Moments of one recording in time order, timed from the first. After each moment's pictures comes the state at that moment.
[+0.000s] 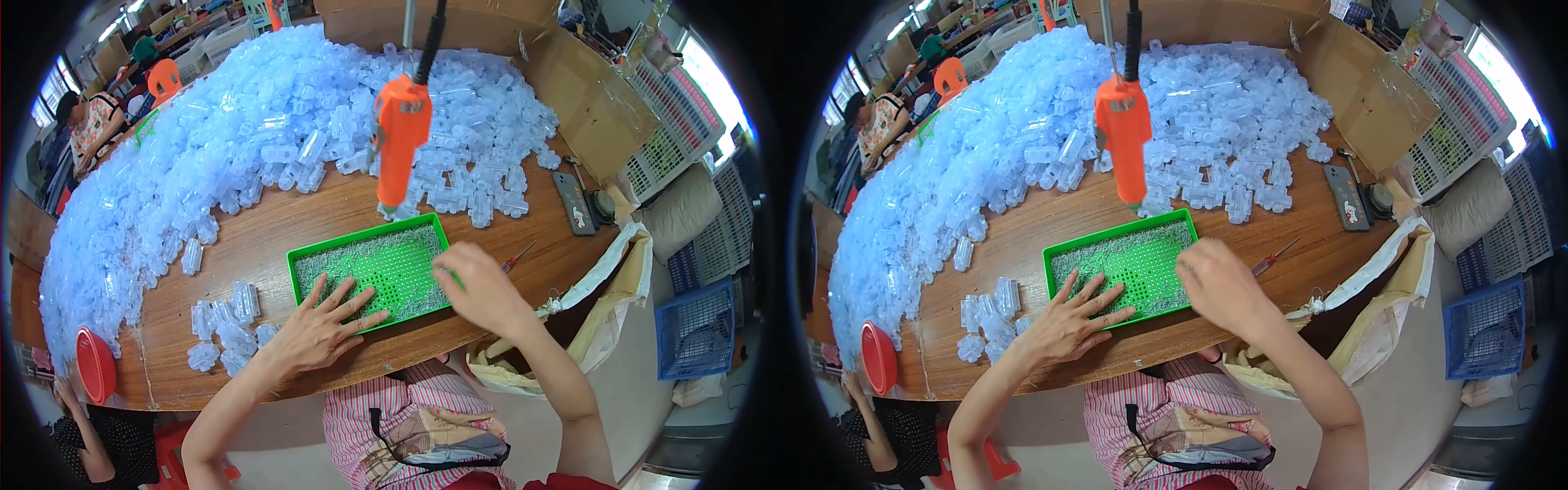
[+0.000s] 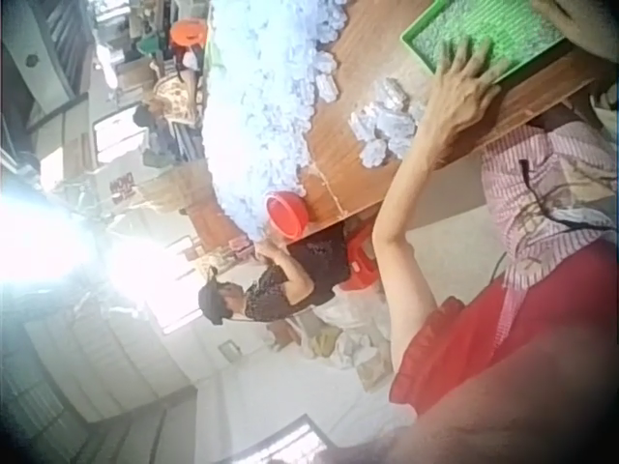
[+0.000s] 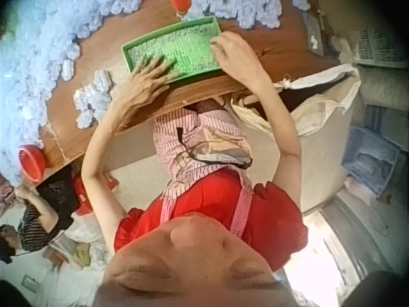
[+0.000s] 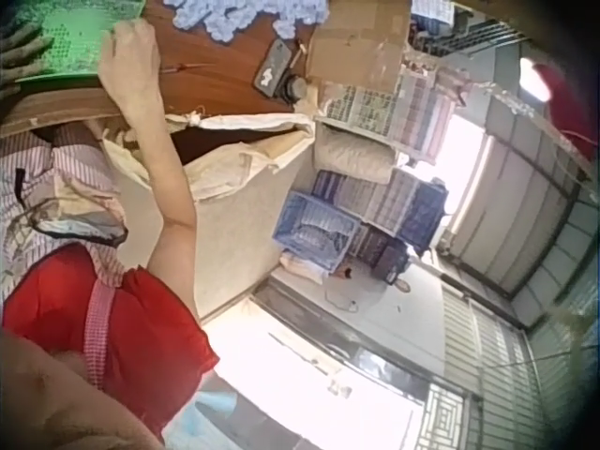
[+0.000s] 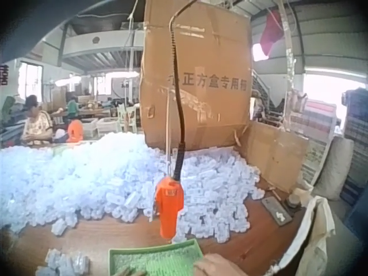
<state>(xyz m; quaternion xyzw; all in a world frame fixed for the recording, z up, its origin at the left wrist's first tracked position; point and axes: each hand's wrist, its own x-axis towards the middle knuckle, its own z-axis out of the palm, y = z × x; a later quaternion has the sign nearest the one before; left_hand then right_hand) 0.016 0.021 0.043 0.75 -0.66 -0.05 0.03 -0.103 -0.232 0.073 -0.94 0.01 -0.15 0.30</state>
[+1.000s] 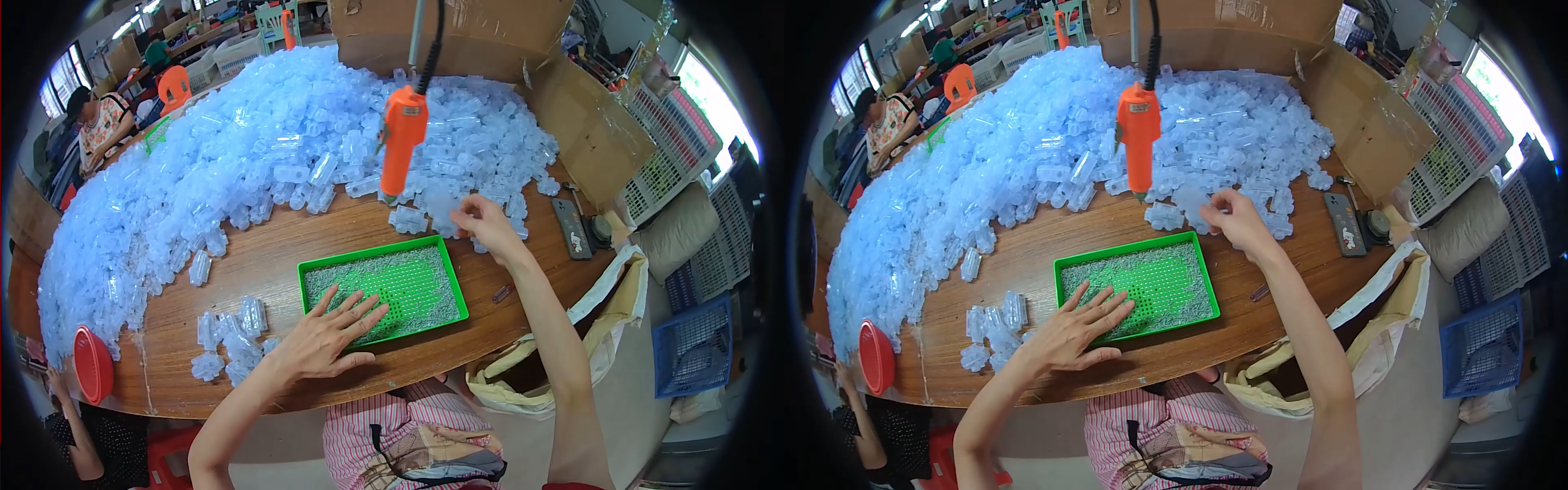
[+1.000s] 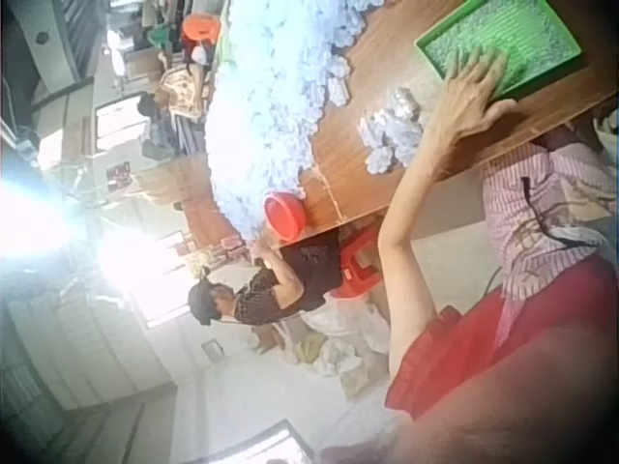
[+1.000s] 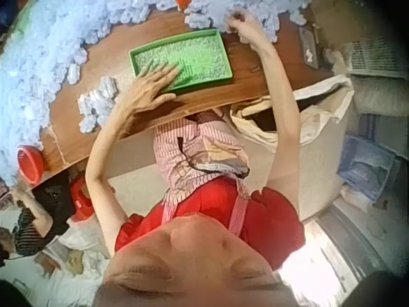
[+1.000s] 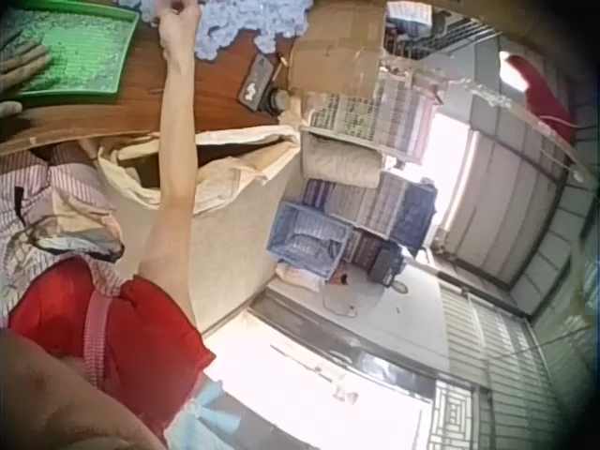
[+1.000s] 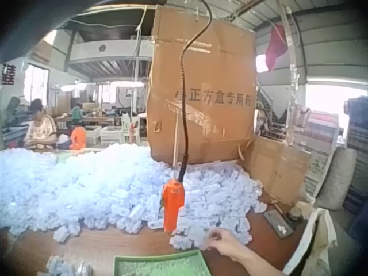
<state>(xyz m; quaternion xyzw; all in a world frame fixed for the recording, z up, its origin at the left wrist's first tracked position) 0.023 0.017 0.055 0.75 -0.64 -0.08 0.13 -0.023 -0.316 0.068 -0.77 0.19 -0.09 0.60</state>
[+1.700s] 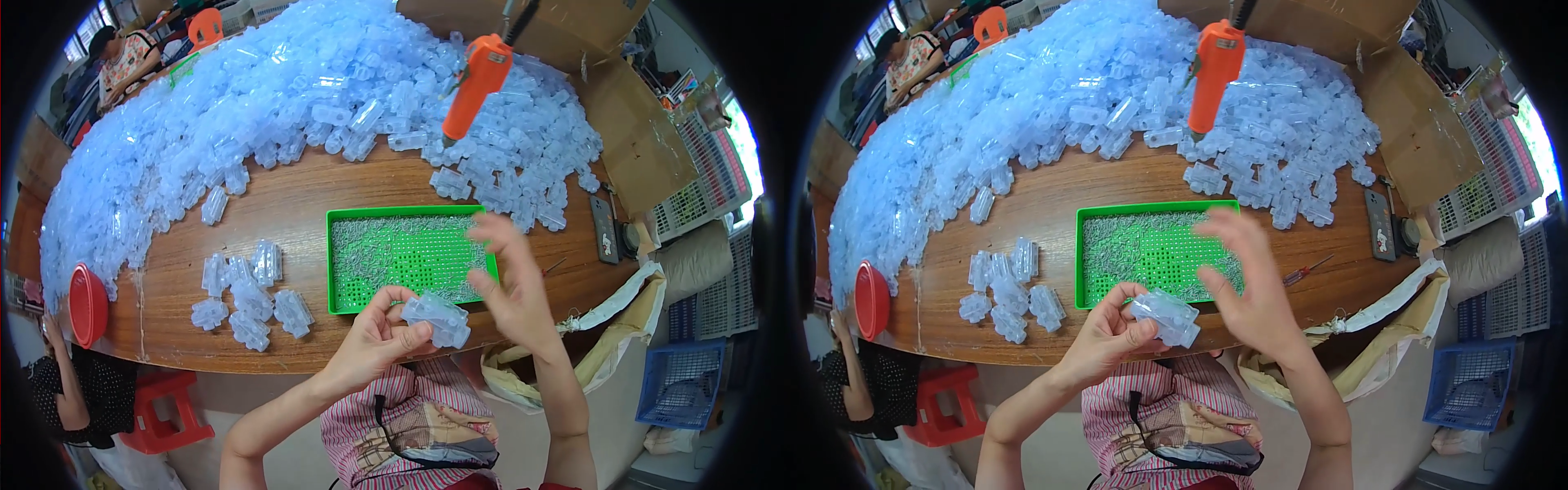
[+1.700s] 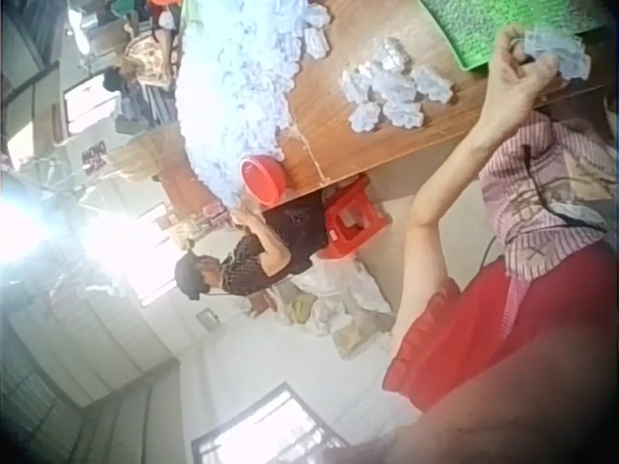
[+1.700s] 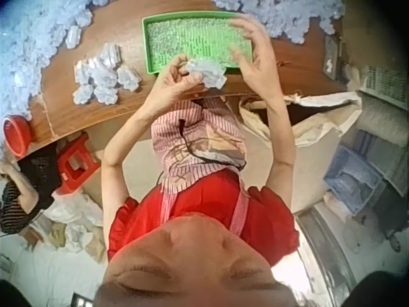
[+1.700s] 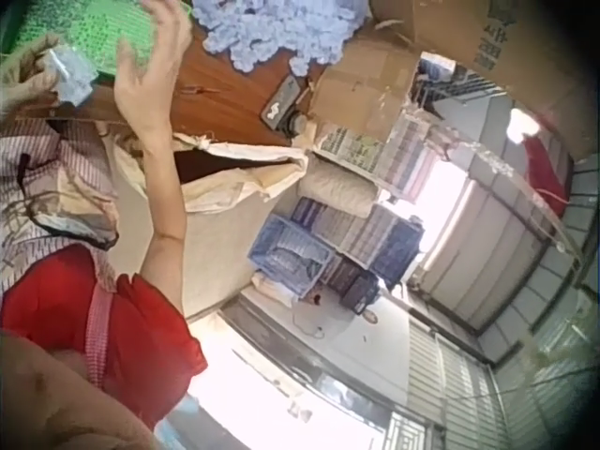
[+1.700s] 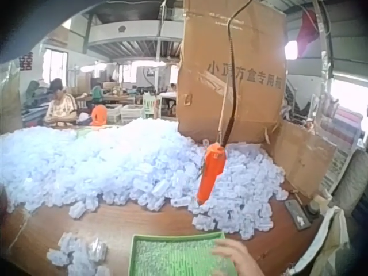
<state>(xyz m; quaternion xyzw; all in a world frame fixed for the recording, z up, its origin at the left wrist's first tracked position) -0.051 0.005 0.068 0.40 -0.07 -0.49 0.77 -0.097 -0.210 0.101 -0.87 -0.03 -0.16 0.46</state>
